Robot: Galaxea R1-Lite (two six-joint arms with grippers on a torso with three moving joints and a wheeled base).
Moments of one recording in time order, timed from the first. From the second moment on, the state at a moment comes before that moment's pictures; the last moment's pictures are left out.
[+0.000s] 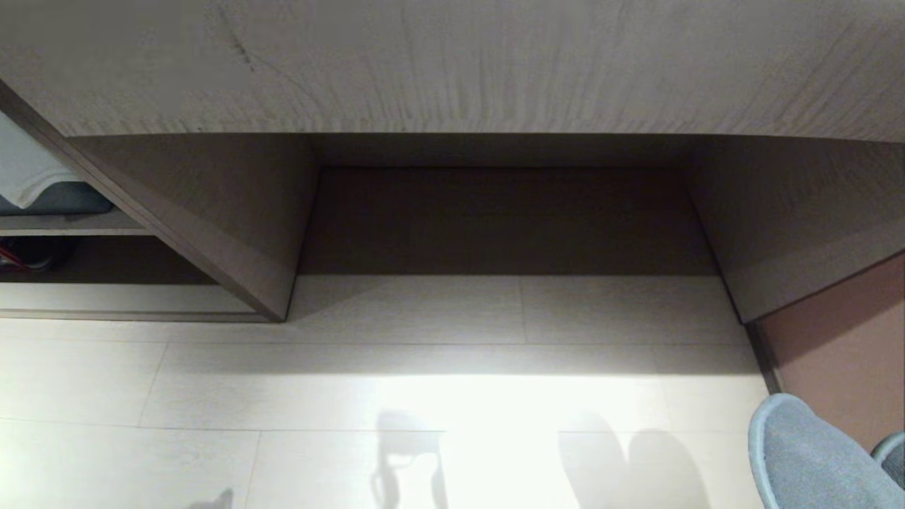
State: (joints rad) left arm 0.00 0.00 0.00 -0.01 0.00 -0.02; right arm 0.01 0.00 0.00 0.00 -0.01 0.00
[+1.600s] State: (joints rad) left arm 0.00 0.00 0.00 -0.01 0.00 -0.01; right arm 0.01 0.00 0.00 0.00 0.00 0.00
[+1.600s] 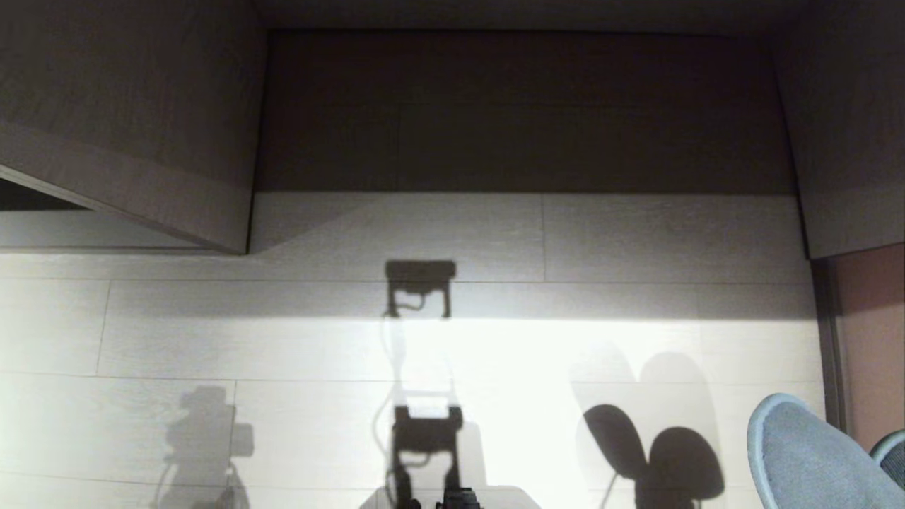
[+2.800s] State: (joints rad) left arm 0.00 0.00 0.00 -0.01 0.00 -0.01; right arm 0.01 0.00 0.00 0.00 0.00 0.00
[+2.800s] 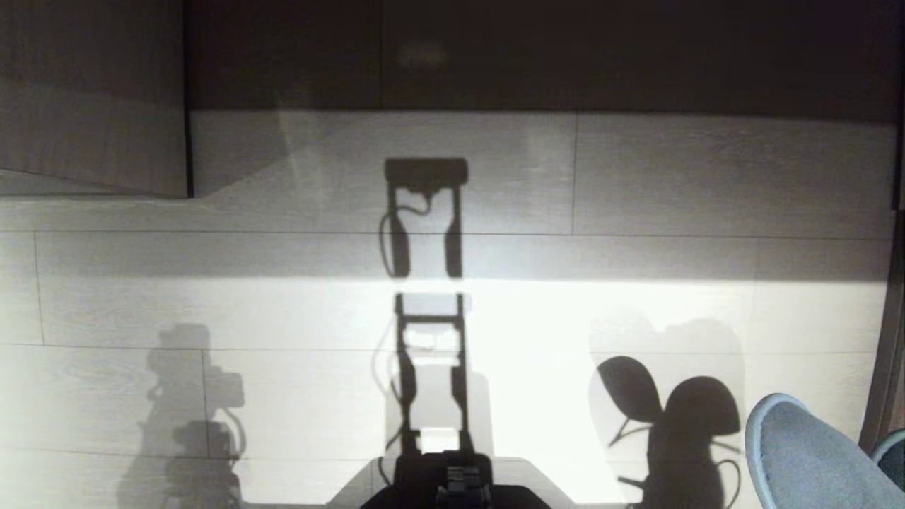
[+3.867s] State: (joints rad) left arm 0.00 0.00 0.00 -0.01 0.00 -0.01; right arm 0.01 0.00 0.00 0.00 -0.01 0.00
